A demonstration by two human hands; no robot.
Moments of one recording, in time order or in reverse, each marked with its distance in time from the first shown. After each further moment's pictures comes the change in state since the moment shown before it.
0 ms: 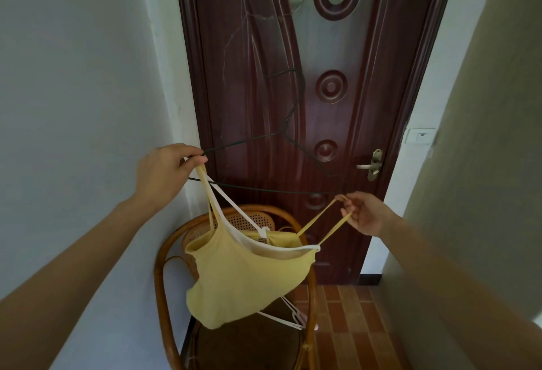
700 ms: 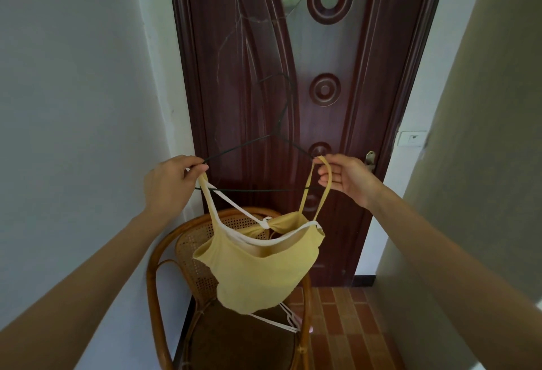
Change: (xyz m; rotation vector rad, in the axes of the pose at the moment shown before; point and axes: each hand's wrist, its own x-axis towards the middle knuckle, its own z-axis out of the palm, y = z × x) left_hand -0.013 0.009 0.026 -0.004 0.059 -0.073; right_hand -0.038 -0.040 0.073 -0.417 -0.210 -0.370
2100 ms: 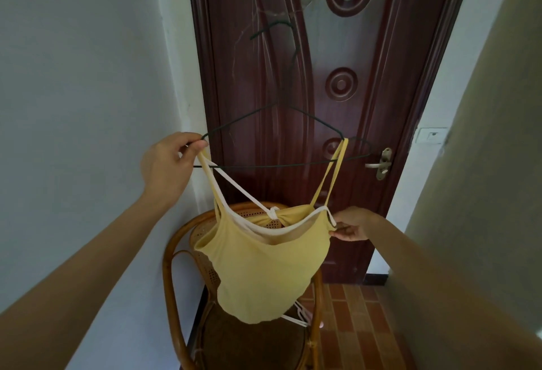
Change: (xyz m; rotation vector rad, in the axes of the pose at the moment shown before) left_hand 0.006 -0.002 -0.032 -0.214 0.117 -0.035; right_hand 0.016 0.096 -0.010 -0.388 0.196 0.640
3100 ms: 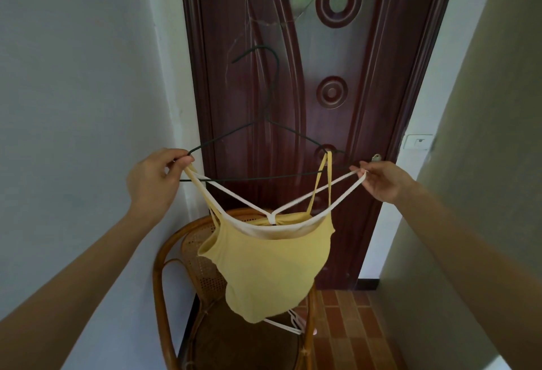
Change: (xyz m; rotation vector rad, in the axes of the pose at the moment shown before) left_hand -0.009 -0.017 -0.004 0.037 0.029 -0.012; right_hand -0.048 -0.060 -0.078 0.859 -0.046 -0.361
